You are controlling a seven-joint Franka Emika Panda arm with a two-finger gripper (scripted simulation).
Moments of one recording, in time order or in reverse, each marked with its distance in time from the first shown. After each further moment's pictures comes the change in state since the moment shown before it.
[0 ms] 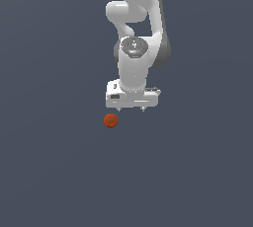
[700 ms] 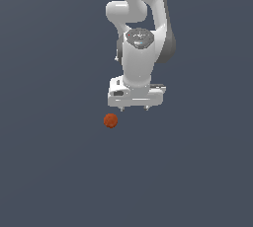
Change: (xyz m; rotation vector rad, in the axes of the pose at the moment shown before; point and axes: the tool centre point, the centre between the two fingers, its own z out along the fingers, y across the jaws) arm 0.012 -0.012 -0.022 0.001 0.046 -0.005
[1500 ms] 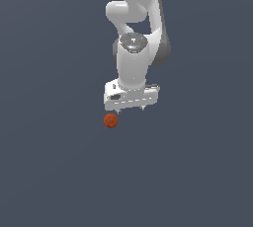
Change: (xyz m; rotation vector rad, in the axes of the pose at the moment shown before) arm -0.002 0.015 0.011 -0.003 -0.003 -0.139
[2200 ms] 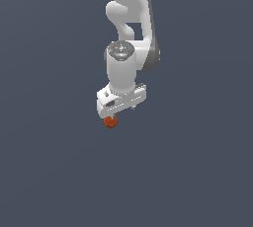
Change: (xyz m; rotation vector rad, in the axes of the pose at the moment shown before) arm -0.011 0.031 0.023 -0.002 -0.008 -0.305
